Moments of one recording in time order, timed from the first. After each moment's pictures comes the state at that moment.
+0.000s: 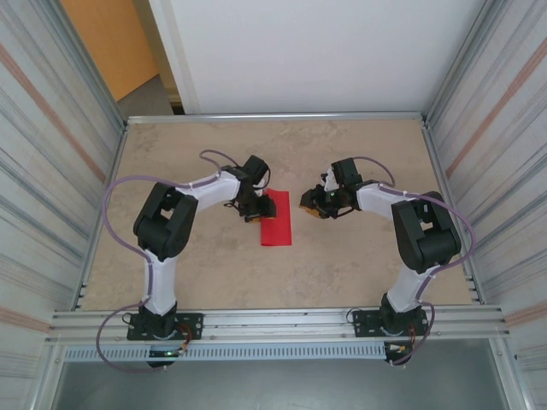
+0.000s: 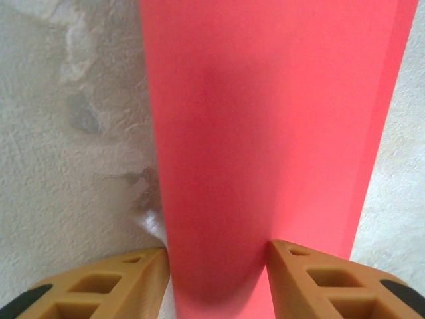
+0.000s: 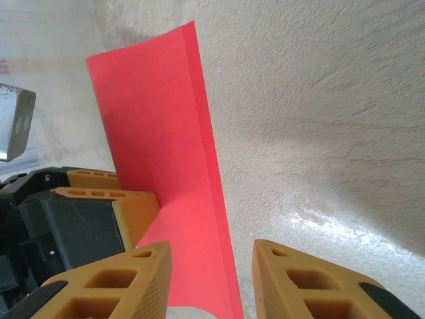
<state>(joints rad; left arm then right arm) -0.58 2.05 1.39 -0.69 0.27 -0.59 0.34 1.76 0.97 -0.22 -0.60 0.74</state>
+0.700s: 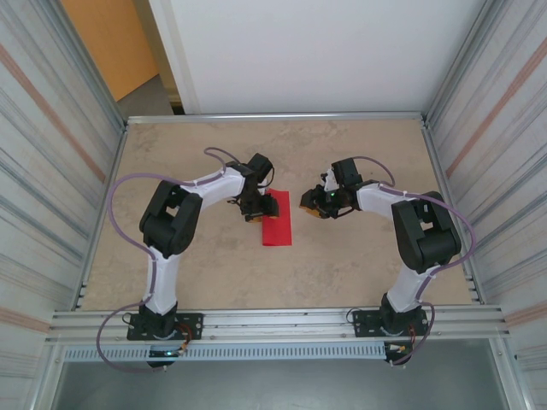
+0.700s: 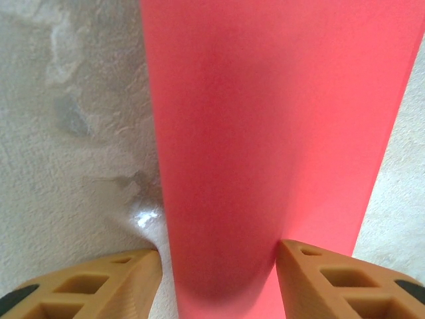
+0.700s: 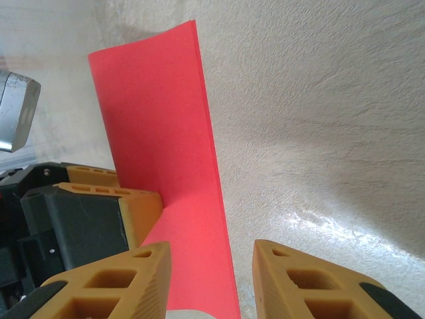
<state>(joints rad) -0.59 2.10 1.47 -0.78 0.26 -0.60 0.34 1.76 0.97 -0.22 -0.60 0.72</state>
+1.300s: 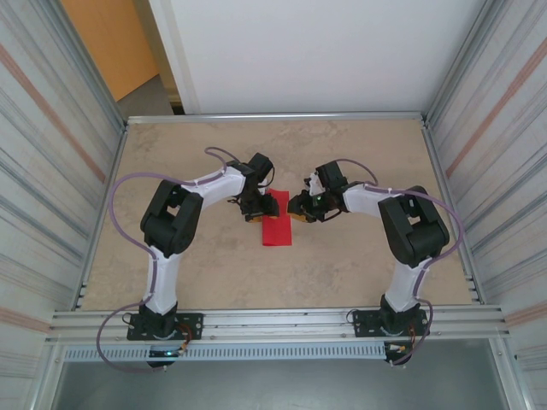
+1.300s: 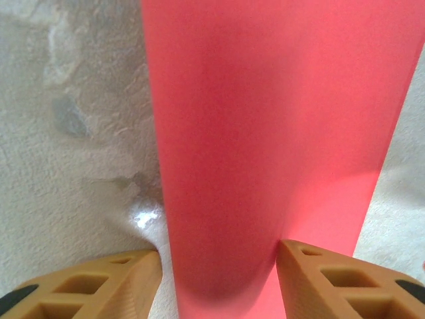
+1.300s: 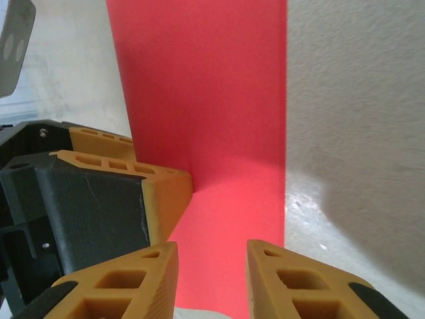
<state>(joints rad) -0.59 2.11 1.48 -0.79 0.26 -0.60 0.44 1.84 1.01 -0.18 -0.66 0.72</state>
